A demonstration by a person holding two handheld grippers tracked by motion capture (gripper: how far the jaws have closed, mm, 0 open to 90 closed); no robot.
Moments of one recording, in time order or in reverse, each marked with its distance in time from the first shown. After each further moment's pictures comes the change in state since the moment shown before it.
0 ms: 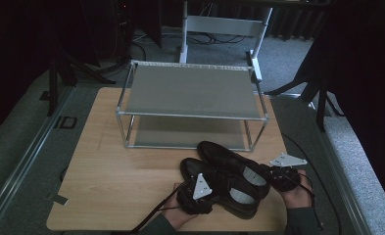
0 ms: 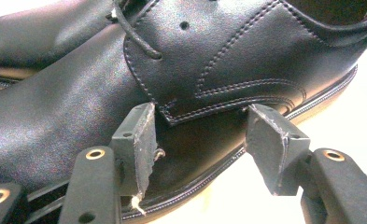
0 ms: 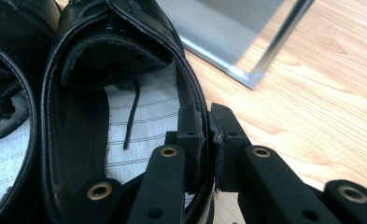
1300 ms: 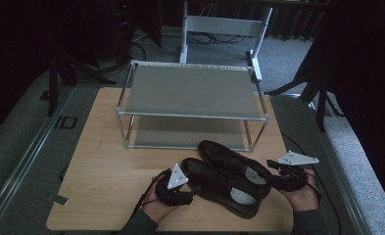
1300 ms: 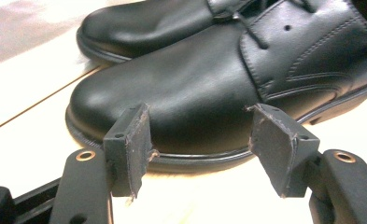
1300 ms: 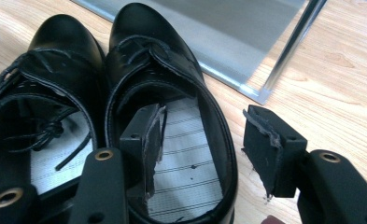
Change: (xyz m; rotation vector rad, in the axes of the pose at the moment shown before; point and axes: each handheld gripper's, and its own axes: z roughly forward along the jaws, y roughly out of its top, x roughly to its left) left arm 0.044 -0.017 -0.045 -0.039 0.068 -0.098; right arm -0.001 0.010 -0.025 -0.055 0.075 0.053
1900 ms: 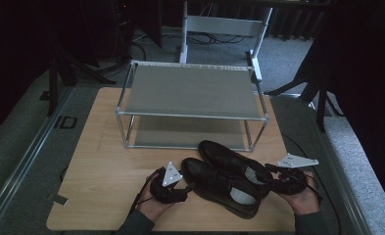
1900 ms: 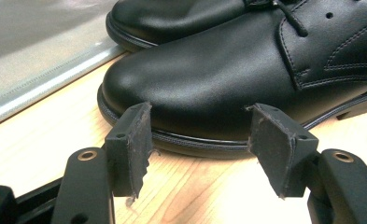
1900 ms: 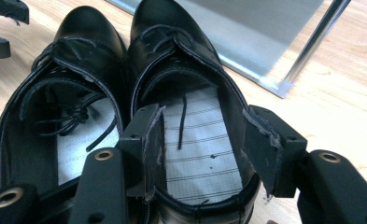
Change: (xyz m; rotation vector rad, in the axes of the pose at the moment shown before) left arm 0.011 -0.006 -0.003 0.017 0.042 -0.031; right arm 0.005 -0.003 -0.004 0.023 0.063 -0.004
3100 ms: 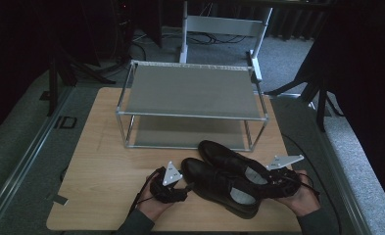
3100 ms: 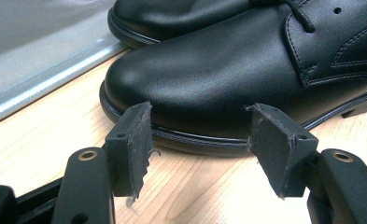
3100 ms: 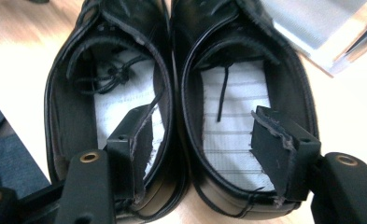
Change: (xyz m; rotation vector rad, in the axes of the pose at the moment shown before) left arm 0.001 0.000 0.001 0.012 0.004 0.001; right arm 0.016 0.013 0.005 0.214 0.101 -0.091
